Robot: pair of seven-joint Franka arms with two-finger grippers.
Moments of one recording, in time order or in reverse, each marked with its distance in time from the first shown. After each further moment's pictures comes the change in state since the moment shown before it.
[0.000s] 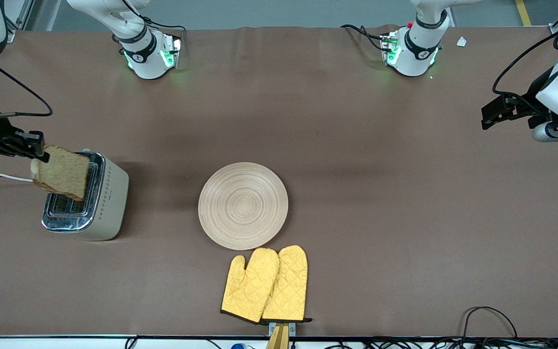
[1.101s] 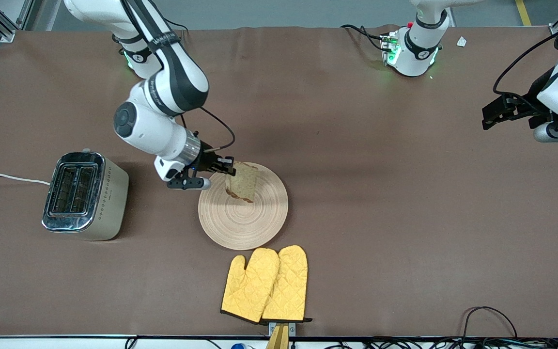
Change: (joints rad) left arm 0.002 0.001 0.001 0.000 0.000 -0.001 0.000; right arm 0.512 0.283 0.009 -0.281 0.577 0.668 0.291
